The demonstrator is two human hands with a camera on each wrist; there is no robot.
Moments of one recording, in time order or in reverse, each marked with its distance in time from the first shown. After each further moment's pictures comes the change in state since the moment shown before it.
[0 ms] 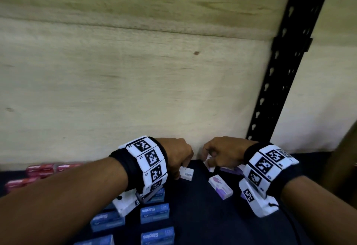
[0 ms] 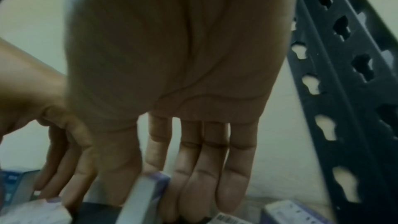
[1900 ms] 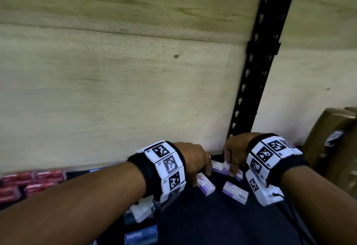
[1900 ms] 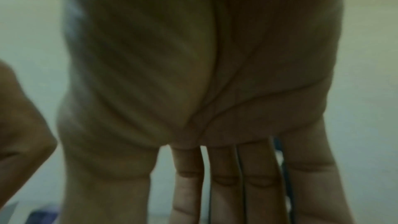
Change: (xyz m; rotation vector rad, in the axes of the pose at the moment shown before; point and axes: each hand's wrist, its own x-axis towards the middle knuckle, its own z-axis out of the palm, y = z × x) left_hand 0.010 0.067 -0.026 0.059 -0.045 0.195; right_hand -0.026 0.051 -0.018 -0.180 -0.242 0.391
